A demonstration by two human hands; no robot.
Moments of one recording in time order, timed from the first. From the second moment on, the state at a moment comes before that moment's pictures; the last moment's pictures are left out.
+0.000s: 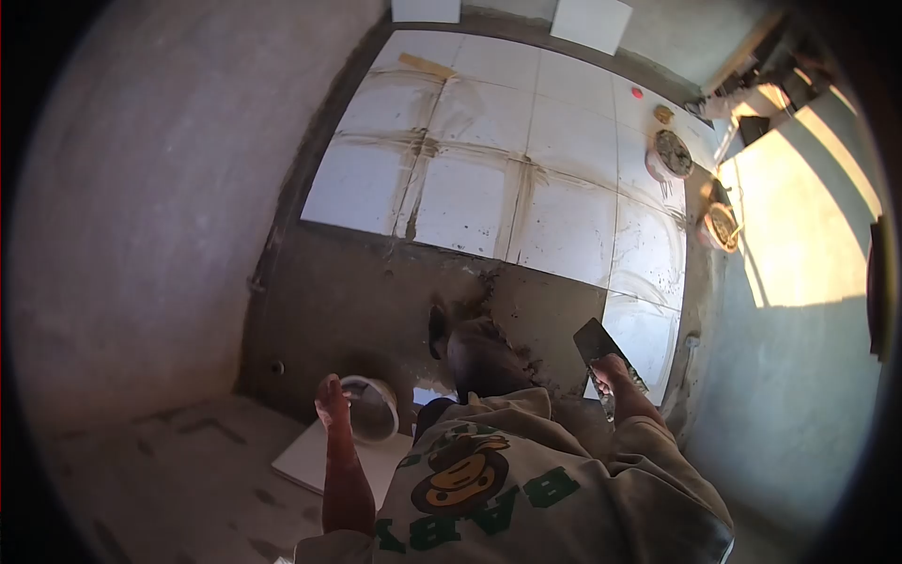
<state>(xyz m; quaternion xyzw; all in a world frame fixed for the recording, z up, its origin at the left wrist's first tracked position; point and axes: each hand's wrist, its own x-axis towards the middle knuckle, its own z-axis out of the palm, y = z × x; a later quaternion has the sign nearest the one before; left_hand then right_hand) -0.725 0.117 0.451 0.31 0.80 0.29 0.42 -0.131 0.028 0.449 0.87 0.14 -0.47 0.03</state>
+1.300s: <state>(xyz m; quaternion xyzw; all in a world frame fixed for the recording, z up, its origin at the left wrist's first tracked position) -0.348 0.439 0.345 0.80 0.24 -0.29 0.47 -0.415 0.146 0.281 0.78 -0.46 -0.29 -0.31</state>
